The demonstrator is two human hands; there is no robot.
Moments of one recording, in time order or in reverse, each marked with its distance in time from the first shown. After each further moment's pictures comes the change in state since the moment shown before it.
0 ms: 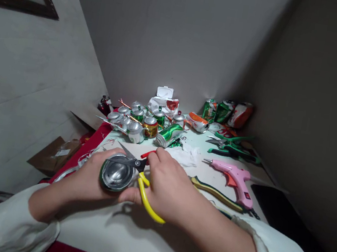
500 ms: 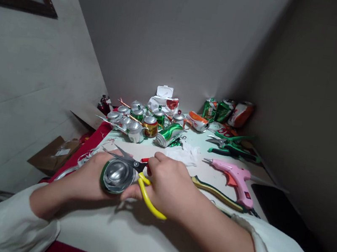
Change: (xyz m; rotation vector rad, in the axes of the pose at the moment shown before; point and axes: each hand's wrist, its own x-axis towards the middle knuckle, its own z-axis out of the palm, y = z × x) left_hand 0.000 -0.006 0.001 0.044 -0.090 -0.046; right_hand 0.004 0.008 0.006 -0.025 0.024 -0.035
